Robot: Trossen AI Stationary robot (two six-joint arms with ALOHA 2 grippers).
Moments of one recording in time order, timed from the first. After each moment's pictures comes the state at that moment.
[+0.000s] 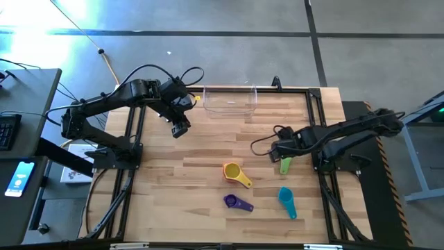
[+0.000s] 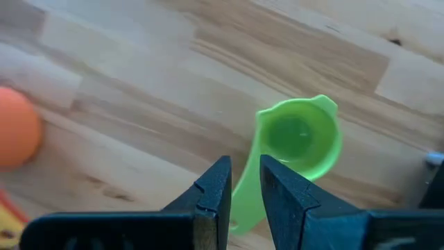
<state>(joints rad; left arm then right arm) 0.31 1.33 1.43 -1.15 0.20 -0.13 0.18 1.23 0.88 -1.08 0.22 1.35</state>
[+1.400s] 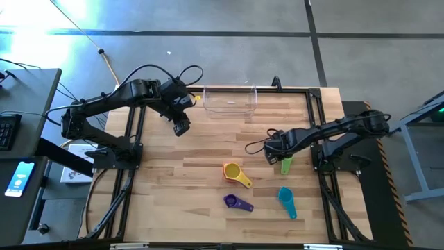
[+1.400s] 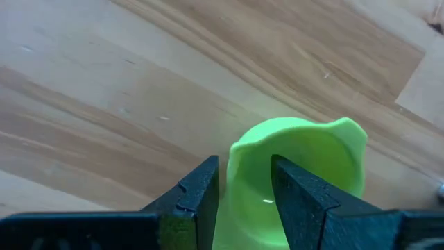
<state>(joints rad) 0.31 1.33 1.43 -1.15 0.12 -0.19 0.05 1.43 0.74 -0.88 0.14 1.15</state>
